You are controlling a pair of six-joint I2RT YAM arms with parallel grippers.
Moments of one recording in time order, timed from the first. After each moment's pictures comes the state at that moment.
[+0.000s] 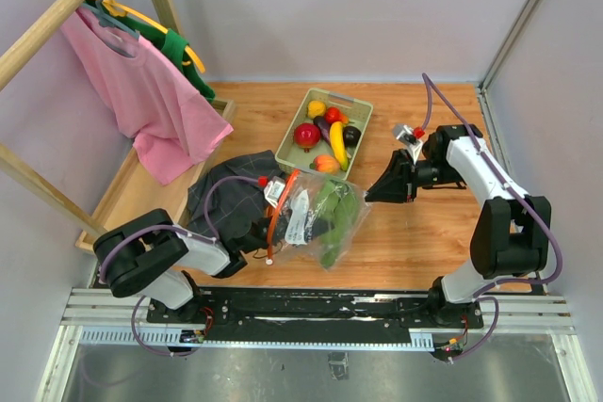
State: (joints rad) left arm -0.94 1.48 0.24 1.42 0.23 -0.82; right arm 0.08 1.56 1.21 -1.66 -1.50 -1.55
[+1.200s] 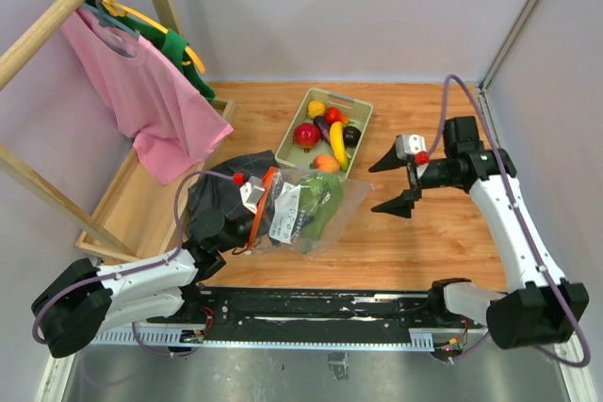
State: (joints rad) left arm -0.85 0.99 0.21 1.00 0.31 -0.54; right arm 0.08 1.12 1.11 -1.06 -1.28 -1.16
